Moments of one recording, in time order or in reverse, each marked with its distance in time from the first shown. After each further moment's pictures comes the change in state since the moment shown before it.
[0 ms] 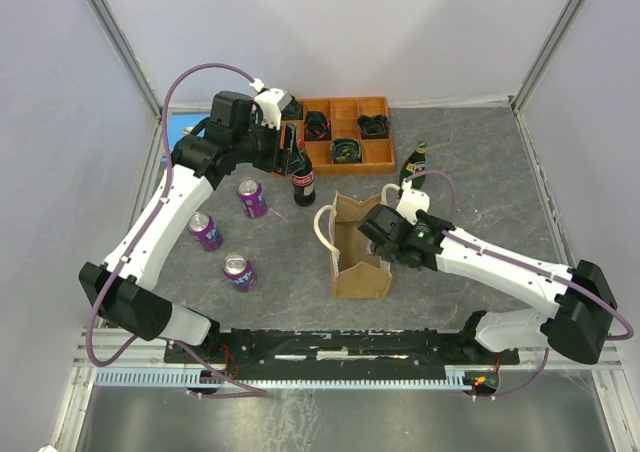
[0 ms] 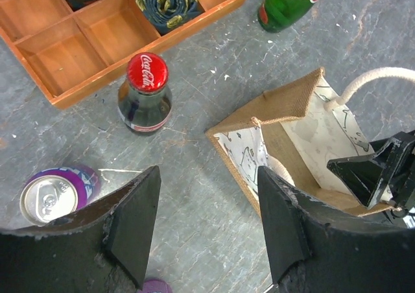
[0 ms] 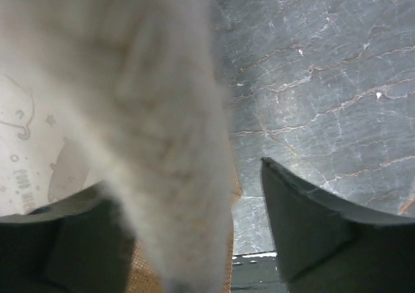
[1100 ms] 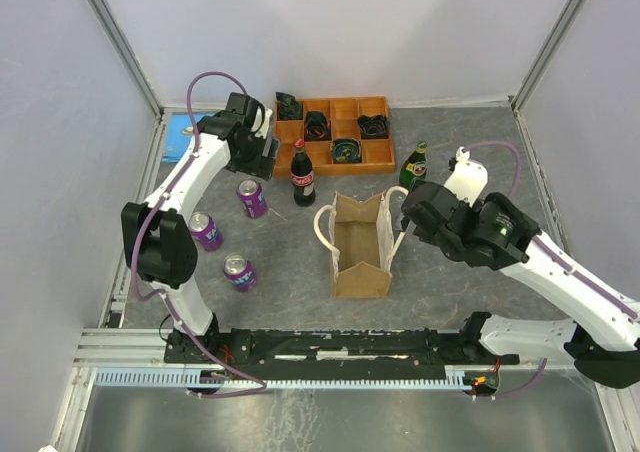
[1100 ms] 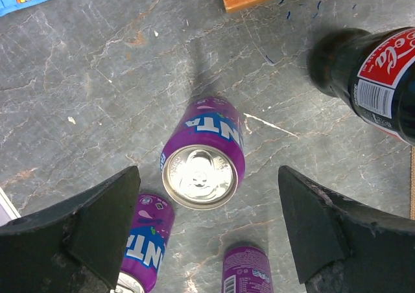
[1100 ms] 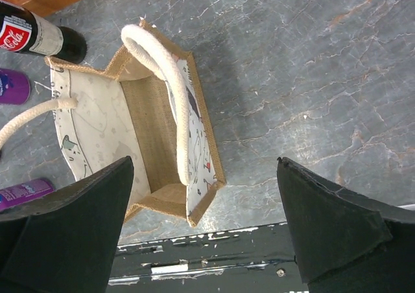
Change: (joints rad) left arm 0.146 0.327 0.069 -0.170 -0.387 0.145; right arm 0.003 -0.201 0.385 -0.415 0.143 -0.031
